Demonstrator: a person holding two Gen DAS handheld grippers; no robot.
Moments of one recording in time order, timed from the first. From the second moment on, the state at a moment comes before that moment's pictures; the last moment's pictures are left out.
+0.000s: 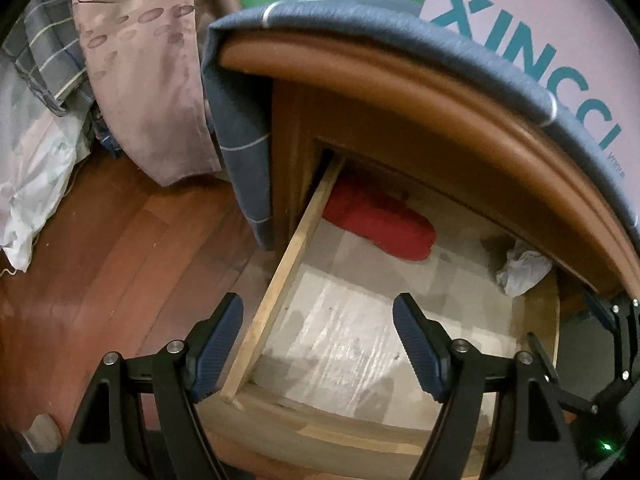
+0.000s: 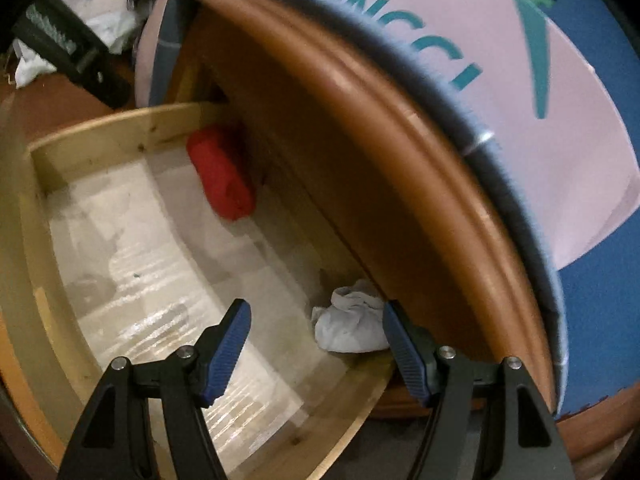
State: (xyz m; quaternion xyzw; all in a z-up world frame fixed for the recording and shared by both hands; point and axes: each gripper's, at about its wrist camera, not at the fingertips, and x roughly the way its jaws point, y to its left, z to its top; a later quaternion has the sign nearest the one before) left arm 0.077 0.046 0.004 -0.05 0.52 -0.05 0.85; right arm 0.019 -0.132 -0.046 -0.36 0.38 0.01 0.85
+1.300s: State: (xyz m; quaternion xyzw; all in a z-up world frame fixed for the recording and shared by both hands) left arm 0.083 0.059 -0.009 -0.10 0.57 -0.10 0.81; right arm 0.060 -0.176 -0.223 -0.87 0.38 0.07 0.30
